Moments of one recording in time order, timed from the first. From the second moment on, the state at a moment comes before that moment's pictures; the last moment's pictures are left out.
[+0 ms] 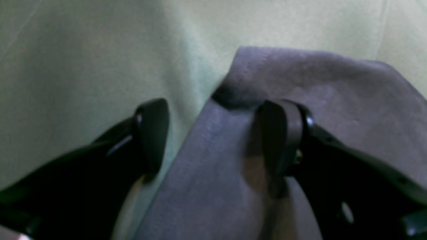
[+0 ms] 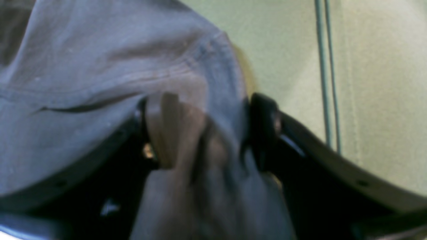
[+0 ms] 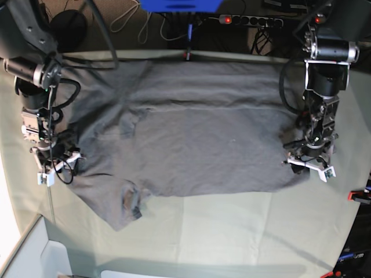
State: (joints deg) left arm -22.1 -16.0 0.2 32.3 -27.5 3.7 1.2; right arm 28.0 16.4 22.8 18.3 -10.4 22.7 7.0
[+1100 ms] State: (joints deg) left arm -11.2 -16.9 -0.4 57.8 -28.3 4.1 14.1; right arm 10.0 11.5 22.9 50.6 -10.5 22.9 4.9
